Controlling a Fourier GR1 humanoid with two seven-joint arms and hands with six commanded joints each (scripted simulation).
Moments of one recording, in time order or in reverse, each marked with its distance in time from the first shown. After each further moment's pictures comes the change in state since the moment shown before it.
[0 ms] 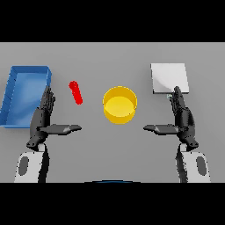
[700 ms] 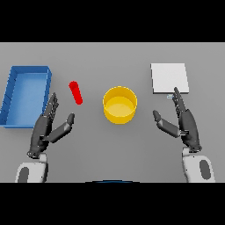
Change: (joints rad) left arm 0.118 0.036 -0.122 -0.169 -0.136 -0.006 0.041; right arm 0.044 -0.087 0.072 -0.074 0.151 -0.002 -0.042
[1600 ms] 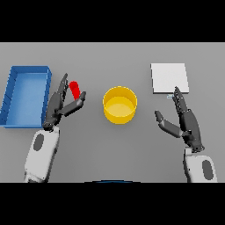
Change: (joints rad) left arm -0.386 -0.027 0.105 0.474 -0.023 0.063 -0.067; right arm 0.003 -0.007 -0.015 -0.008 -0.050 0.043 -0.021
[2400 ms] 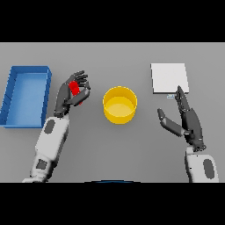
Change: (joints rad) left arm -0.230 -0.040 0.098 0.359 0.007 0.078 -0.163; right arm -0.012 -0.010 -0.014 0.010 0.004 -0.009 0.008
